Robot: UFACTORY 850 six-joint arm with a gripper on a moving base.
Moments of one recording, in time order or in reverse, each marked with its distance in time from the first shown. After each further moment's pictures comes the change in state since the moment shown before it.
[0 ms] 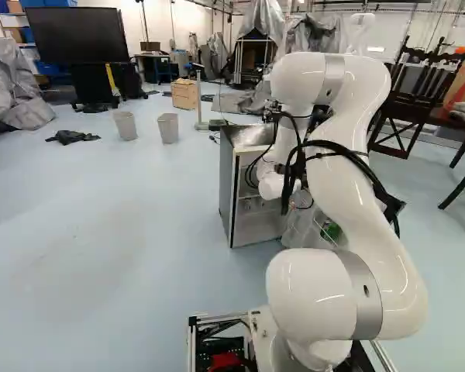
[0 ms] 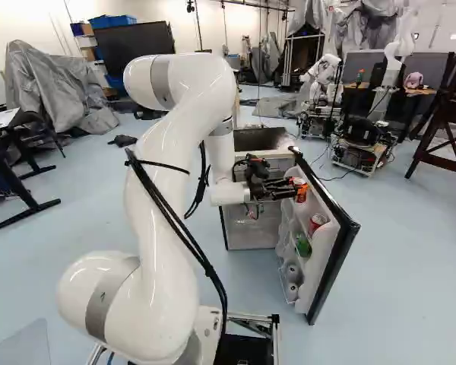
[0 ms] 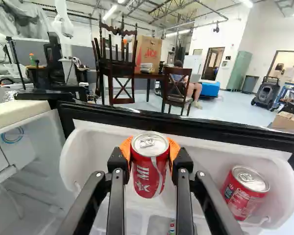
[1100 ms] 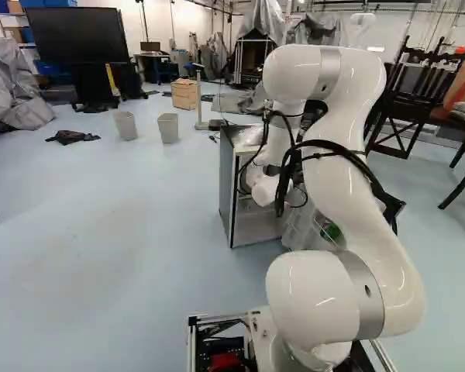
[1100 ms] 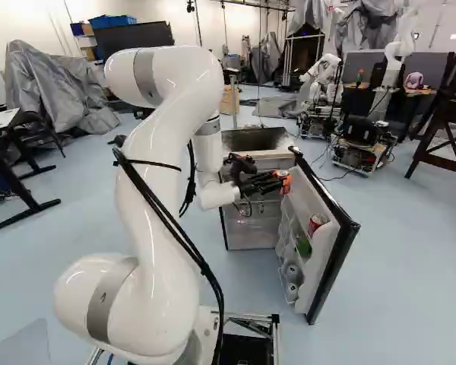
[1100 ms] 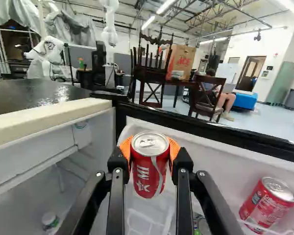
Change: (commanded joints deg) arm 4.8 2.7 4.9 -9.8 1.1 0.0
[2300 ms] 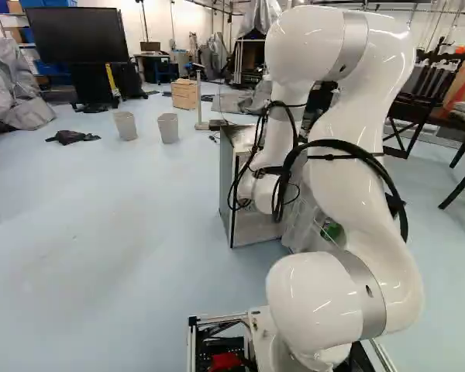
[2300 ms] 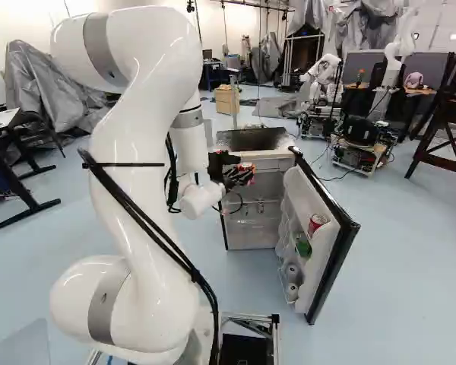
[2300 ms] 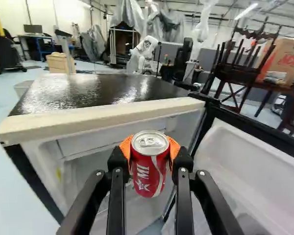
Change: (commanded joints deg) arm 3.9 12.2 12.5 -29.6 -7.3 0.0
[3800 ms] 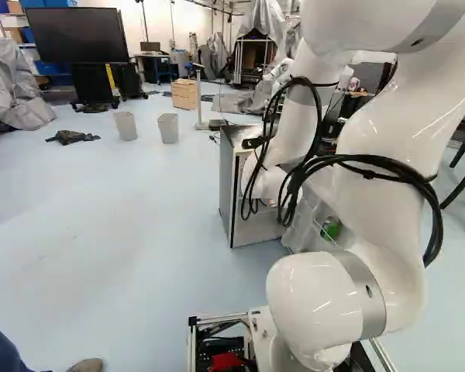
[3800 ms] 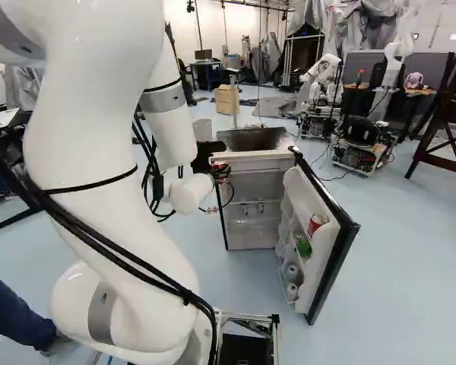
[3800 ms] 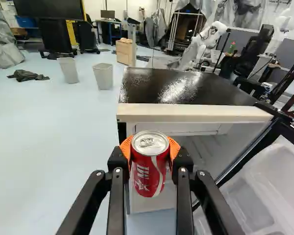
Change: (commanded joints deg) arm -0.3 17.0 8.2 -19.8 -15.0 0.0
